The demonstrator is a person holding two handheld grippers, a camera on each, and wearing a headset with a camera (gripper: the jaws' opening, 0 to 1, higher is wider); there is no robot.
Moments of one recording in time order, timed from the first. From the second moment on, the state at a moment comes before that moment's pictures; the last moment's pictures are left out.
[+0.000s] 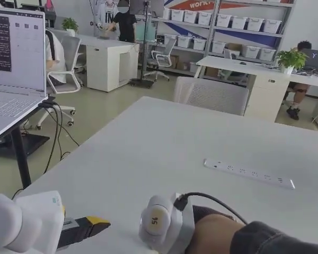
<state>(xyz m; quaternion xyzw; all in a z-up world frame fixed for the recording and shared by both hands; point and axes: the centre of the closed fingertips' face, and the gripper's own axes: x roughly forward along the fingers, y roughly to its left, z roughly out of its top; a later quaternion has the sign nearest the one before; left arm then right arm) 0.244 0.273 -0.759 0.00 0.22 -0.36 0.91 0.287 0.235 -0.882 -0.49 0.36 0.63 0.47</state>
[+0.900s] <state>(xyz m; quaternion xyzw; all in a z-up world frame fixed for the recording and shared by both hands) 0.242 0.273 -0.759 0.00 0.22 -0.36 0.91 0.285 0.236 -0.883 -0.50 0.35 0.63 0.48</state>
